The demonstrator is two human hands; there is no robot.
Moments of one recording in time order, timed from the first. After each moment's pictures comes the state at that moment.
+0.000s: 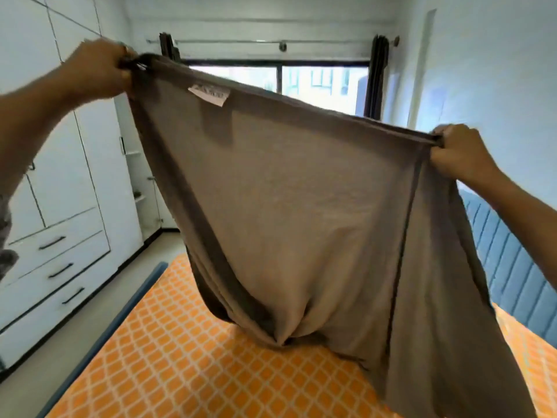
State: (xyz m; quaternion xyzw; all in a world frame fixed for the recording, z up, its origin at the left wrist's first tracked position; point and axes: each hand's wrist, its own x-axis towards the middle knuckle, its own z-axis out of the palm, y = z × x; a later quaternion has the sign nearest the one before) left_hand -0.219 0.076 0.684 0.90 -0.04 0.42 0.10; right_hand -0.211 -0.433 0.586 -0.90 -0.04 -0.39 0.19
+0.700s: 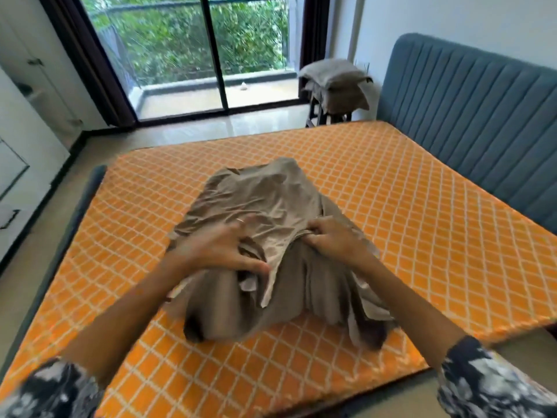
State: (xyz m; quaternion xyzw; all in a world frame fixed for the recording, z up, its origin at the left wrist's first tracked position) left_hand -0.319 -0.103 0.287 0.92 -0.27 -0.18 0.22; right_hand -0.350 -0.343 0.251 -0.92 -0.03 0.04 0.38
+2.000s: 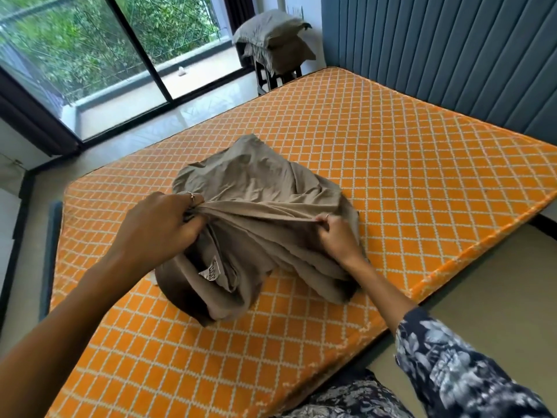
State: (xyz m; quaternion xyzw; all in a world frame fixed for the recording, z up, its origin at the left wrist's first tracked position) left_hand -0.317 -0.114 0.340 0.92 -0.37 0.09 0.11; right_hand -0.380 -0.366 0.143 -0.84 0.20 -0.14 0.49
